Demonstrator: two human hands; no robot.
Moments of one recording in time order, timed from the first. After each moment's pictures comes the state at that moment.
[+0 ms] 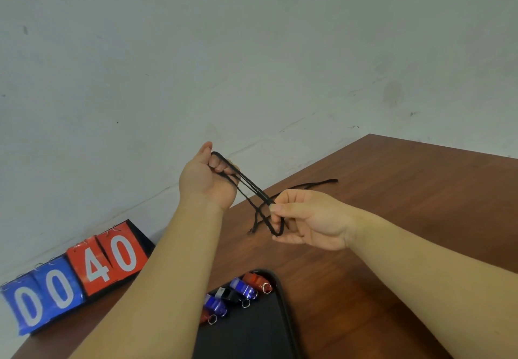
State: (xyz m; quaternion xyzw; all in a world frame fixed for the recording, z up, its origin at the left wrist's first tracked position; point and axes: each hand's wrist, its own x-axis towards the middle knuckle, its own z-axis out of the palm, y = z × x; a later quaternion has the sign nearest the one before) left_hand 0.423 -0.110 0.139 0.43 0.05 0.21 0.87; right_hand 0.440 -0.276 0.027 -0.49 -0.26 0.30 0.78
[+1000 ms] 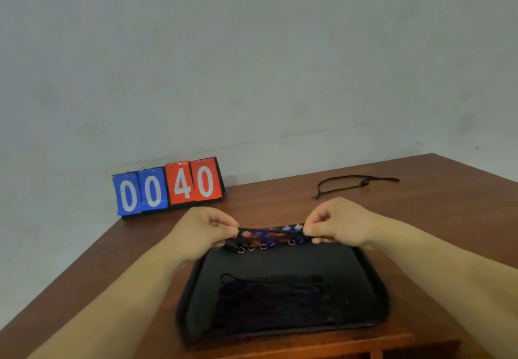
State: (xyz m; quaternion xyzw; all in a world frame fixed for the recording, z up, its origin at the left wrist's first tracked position) left_hand 0.179 0.099 0.064 0.89 0.14 0.12 0.41; right_hand 0.316 -0.178 0.040 -0.83 -0.31 0.15 0.44
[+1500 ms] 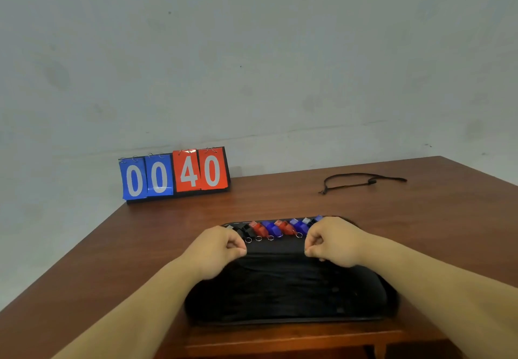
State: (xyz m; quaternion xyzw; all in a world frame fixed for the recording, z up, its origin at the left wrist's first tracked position) left_hand 0.179 0.114 0.005 0.96 0.11 0.04 0.24; right_hand 0.304 -0.147 0.011 -0.90 -0.37 0.13 0.22
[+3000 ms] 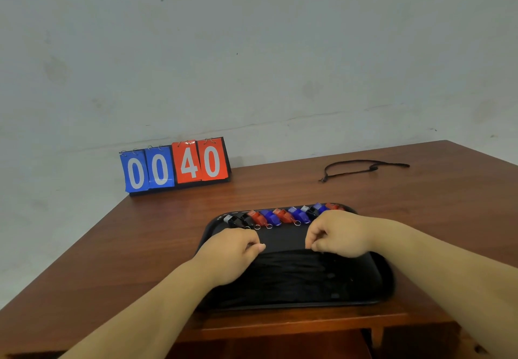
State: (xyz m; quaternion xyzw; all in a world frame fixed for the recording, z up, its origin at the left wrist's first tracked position) left_hand 0.174 0.076 -0.005 0.99 0.04 0.02 0.11; right_hand 0.313 -0.161 0.011 -0.86 -0.46 0.19 0.15
